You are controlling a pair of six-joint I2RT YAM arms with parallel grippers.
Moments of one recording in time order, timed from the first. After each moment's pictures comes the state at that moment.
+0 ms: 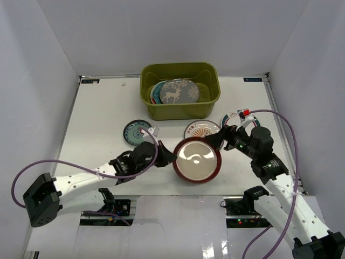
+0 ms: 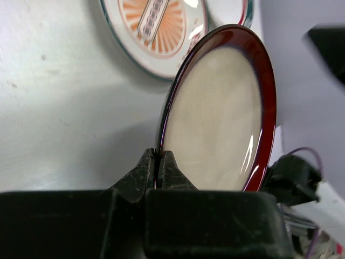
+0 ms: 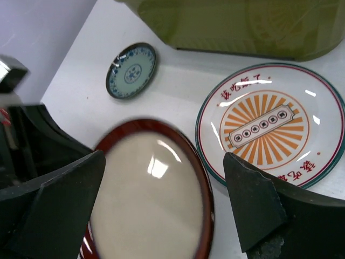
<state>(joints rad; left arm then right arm) -1.02 1.07 0.53 0.07 -0.15 -0.99 0.38 0.65 0.57 -0.17 -0.35 0.44</state>
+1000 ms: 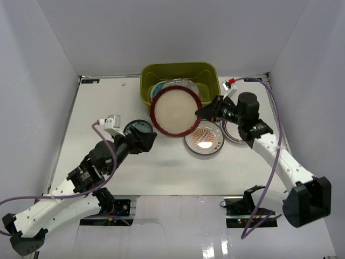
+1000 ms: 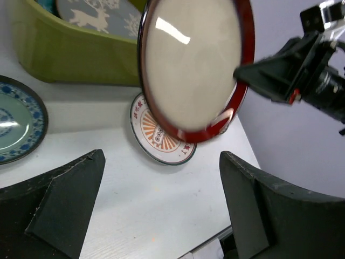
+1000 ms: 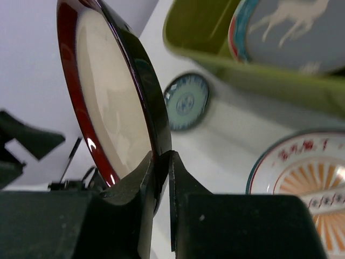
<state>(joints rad) -0.90 0.64 0.71 -0.21 -0.37 -0.69 0.38 1.10 0.84 0.01 -0.60 0.61</state>
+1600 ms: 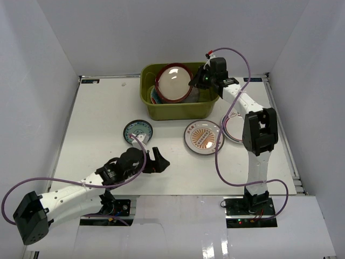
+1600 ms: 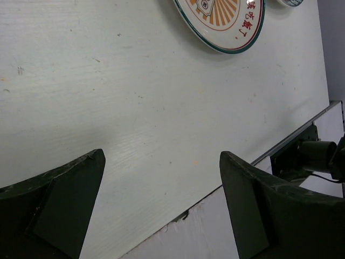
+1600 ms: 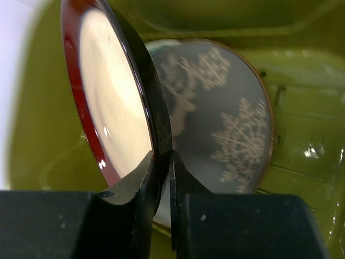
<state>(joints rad) -0.90 0.78 0.38 -0.10 -0.12 -0.79 0.34 2.04 1.77 -0.17 -0.31 0.48</state>
